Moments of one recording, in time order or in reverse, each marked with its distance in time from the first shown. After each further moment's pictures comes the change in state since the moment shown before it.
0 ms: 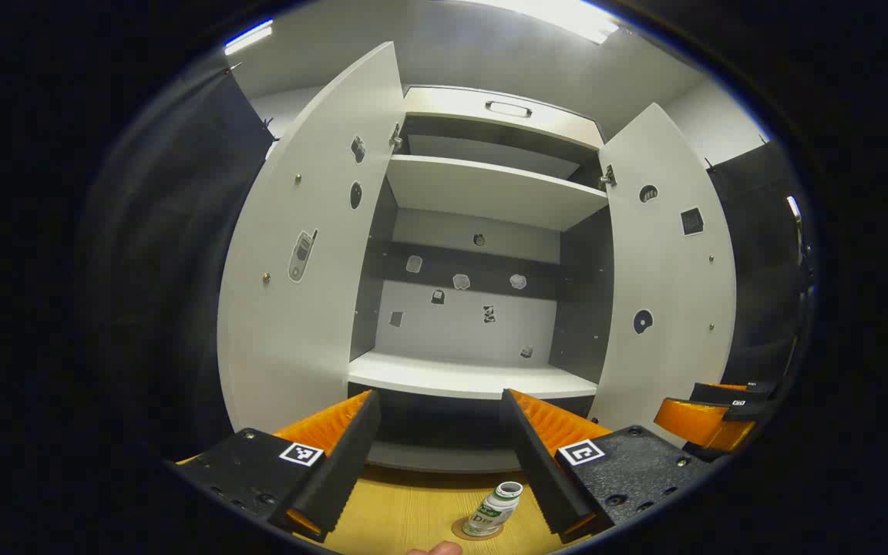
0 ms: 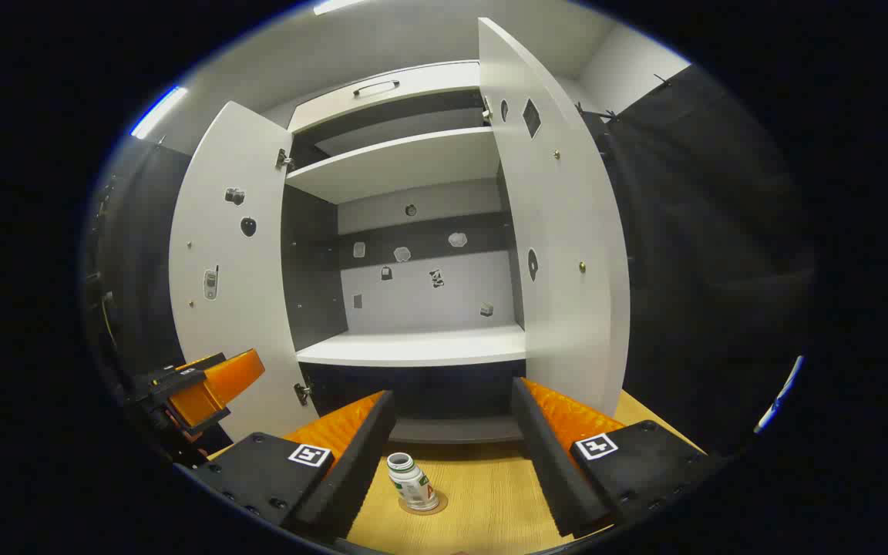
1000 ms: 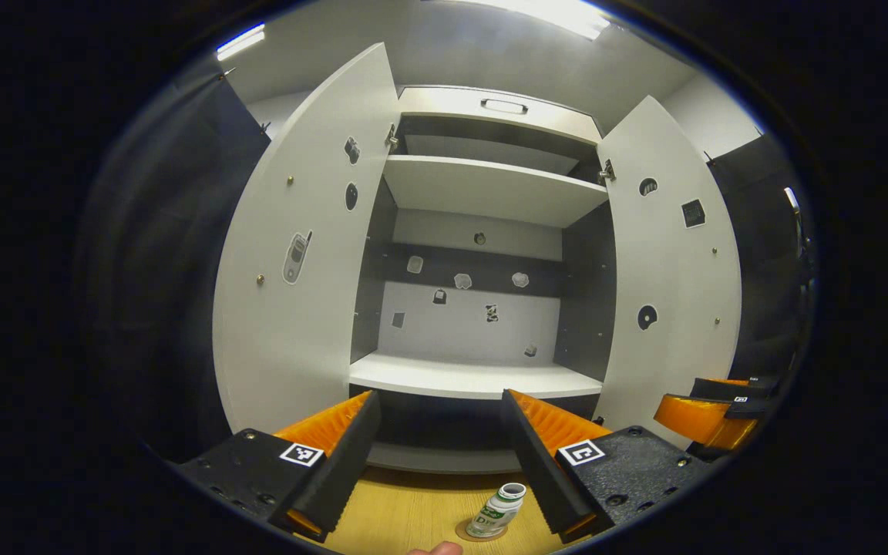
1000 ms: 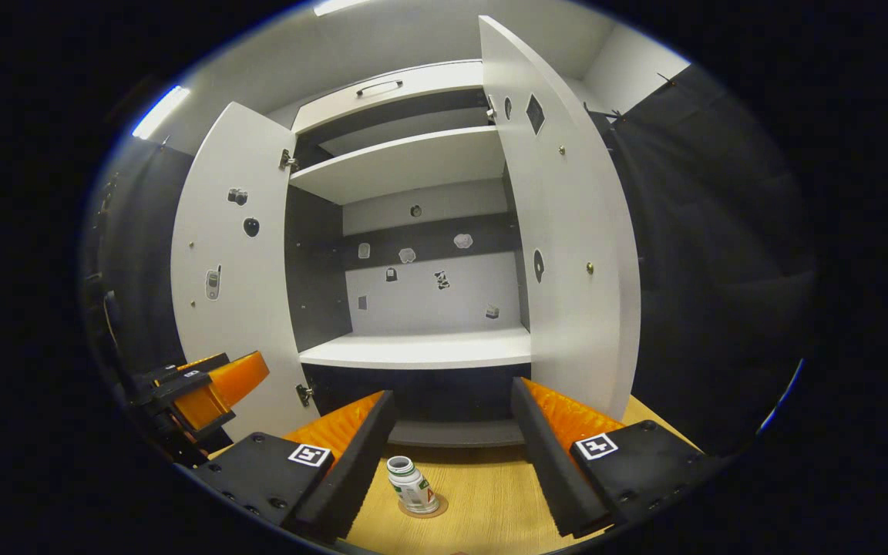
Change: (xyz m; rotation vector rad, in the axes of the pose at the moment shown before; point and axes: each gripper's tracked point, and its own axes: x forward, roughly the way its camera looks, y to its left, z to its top) left arm 0.004 -0.009 0.000 0.016 -0.007 -0.006; right arm 0.009 0.001 0.001 0.002 -0.008 0.030
